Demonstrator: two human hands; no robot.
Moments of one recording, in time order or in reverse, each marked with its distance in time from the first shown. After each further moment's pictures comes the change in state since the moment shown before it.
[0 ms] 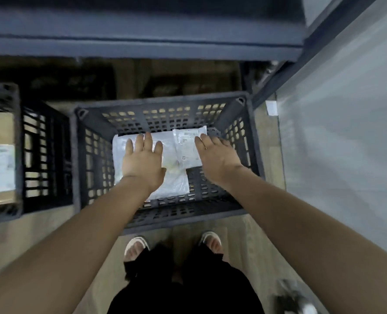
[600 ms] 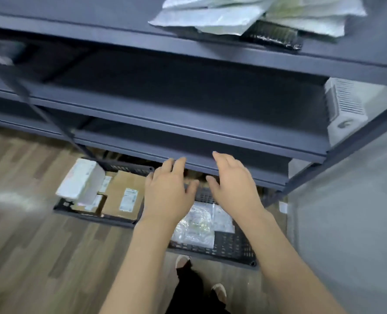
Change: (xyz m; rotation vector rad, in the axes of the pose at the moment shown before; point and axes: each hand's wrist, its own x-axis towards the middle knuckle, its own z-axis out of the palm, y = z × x) left_hand -0.363 -0.101 -0.352 -0.684 0.556 -0.338; right_hand -0.302 -0.054 -0.404 0.375 0.573 -0.217
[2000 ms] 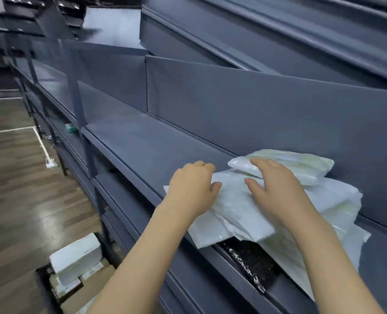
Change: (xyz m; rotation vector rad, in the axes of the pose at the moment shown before) left_hand 0.227 0.176 -0.200 0.125 0.475 -0.163; right_hand 0.265 0.060 -0.305 -0.035 0.303 -0.565
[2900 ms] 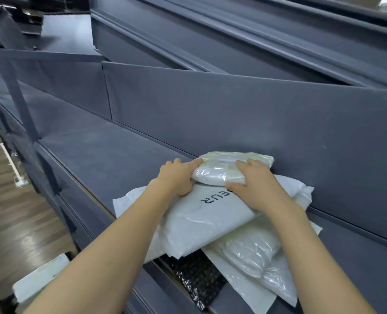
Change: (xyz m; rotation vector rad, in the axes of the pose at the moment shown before) left_hand 0.121 0.048 0.072 0.085 -0.219 0.030; right_hand 0.025 0.104 -0.014 0.011 -0.163 0.186
